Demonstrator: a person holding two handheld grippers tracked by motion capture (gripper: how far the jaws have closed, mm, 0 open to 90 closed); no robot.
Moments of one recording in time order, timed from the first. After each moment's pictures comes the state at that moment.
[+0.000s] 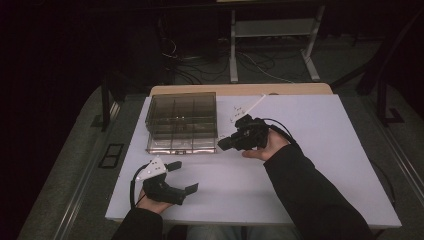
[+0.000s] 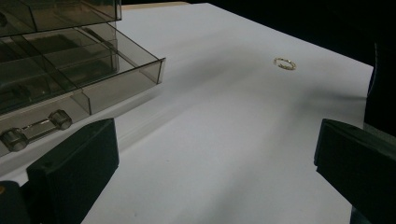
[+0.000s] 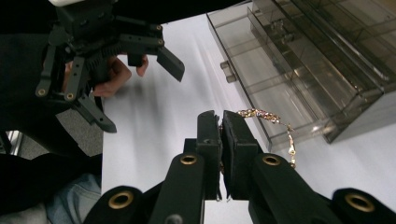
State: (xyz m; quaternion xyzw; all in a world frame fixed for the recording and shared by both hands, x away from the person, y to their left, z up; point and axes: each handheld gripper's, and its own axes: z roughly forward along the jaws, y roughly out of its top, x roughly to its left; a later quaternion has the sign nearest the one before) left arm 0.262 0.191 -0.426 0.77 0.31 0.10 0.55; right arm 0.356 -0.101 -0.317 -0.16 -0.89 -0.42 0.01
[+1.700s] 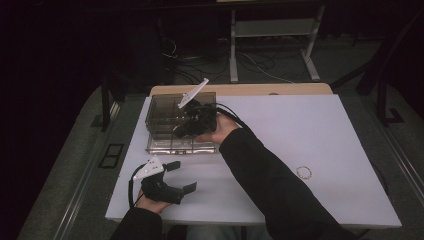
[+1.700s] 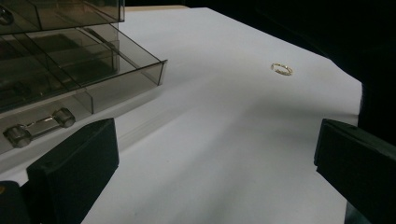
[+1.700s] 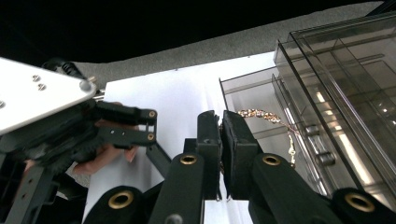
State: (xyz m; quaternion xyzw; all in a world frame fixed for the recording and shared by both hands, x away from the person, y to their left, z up) left arm 0.263 0.196 -0.427 0.76 0.31 0.08 0.56; right arm 0.409 0.019 -0.312 -0.11 -0.90 -0.42 0.05
